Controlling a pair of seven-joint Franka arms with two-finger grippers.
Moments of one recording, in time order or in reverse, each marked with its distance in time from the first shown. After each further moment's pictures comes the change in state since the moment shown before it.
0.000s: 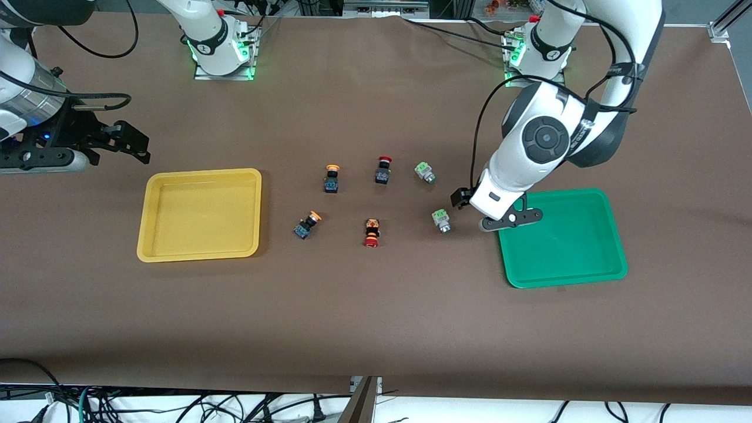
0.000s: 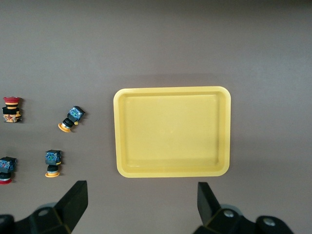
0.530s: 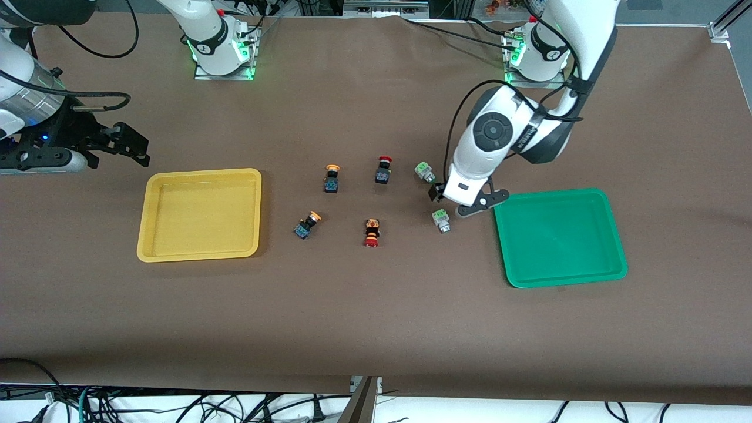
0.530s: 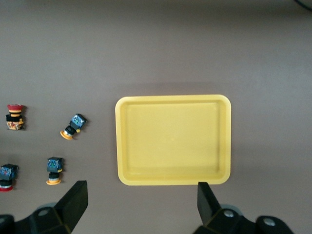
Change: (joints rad) left arm -0.102 0.032 -0.015 -0.176 0.062 0.201 -0.347; right arm 0.000 0.000 0.001 0.000 0.000 0.047 0.000
